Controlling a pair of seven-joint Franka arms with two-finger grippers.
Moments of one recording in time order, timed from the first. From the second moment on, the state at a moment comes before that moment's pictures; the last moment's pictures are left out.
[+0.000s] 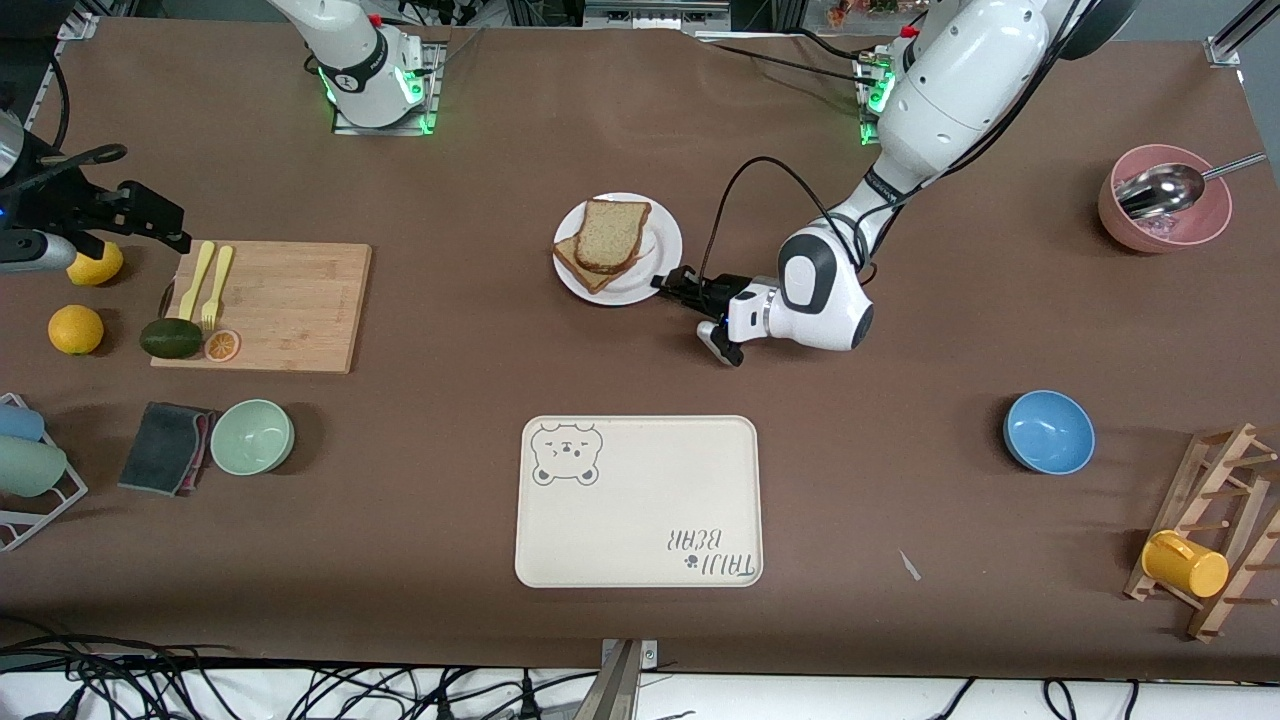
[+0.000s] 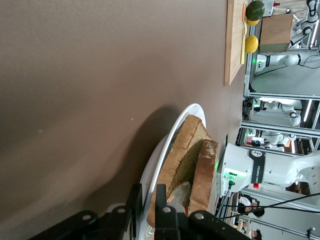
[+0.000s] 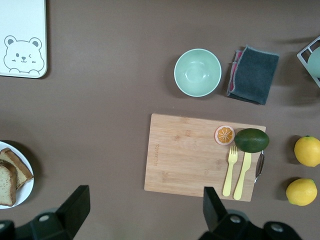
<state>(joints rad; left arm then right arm) -0.27 0.74 -0.30 -1.92 -1.27 2.17 0.87 0.02 0.00 -0.01 -1.64 0.01 1.61 -0.08</state>
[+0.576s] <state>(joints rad) -0.26 0.74 -0.30 -1.91 -1.27 2.18 0.87 0.02 0.00 -0.01 -1.64 0.01 1.61 -0.08</state>
